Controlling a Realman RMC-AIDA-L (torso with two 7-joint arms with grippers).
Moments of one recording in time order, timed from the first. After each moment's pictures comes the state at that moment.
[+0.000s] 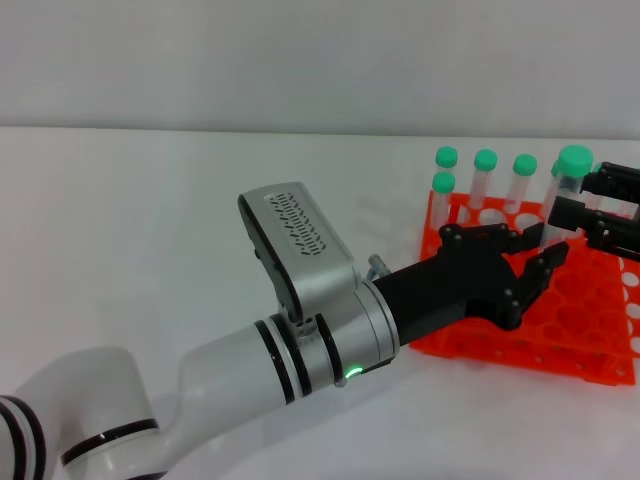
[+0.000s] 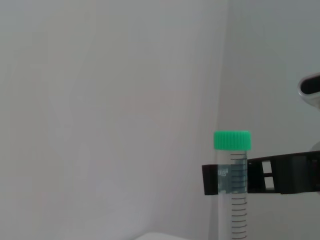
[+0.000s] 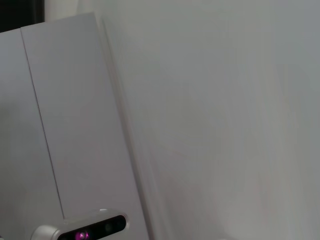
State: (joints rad) left arm -0.77 -2.10 2.81 0.49 -0.67 1.00 -0.41; right arm 0.49 1.93 -0.84 -0.62 1.65 1.73 -1.76
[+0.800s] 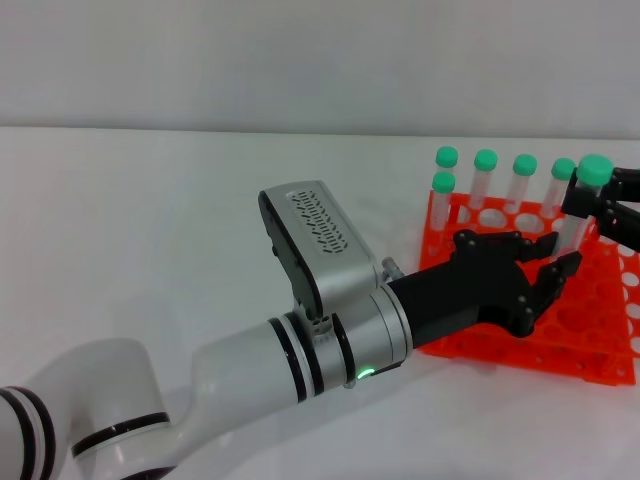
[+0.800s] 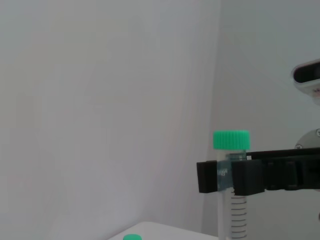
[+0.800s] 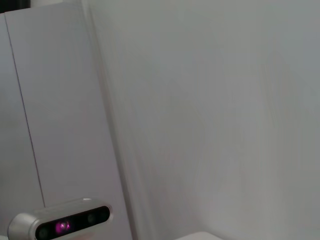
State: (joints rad) left arm -0.79 -2.10 2.82 0.50 -0.66 0.95 -0.43; right arm 0.49 1.92 -0.83 -0.63 1.63 1.70 -1.80
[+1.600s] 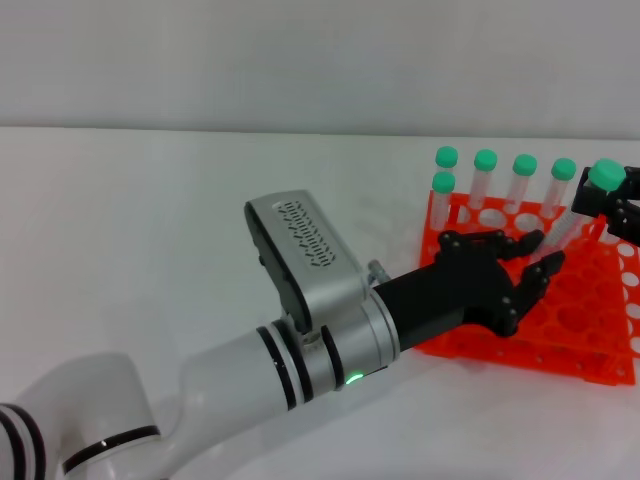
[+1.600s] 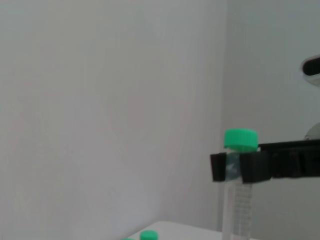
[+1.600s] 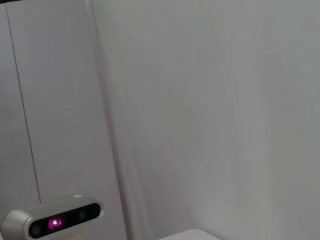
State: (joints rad) left arm -0.75 -2.10 2.80 0.50 -0.66 0.96 -0.36; right arm 0.48 1.91 -0.83 -0.63 1.63 1.70 -1.81
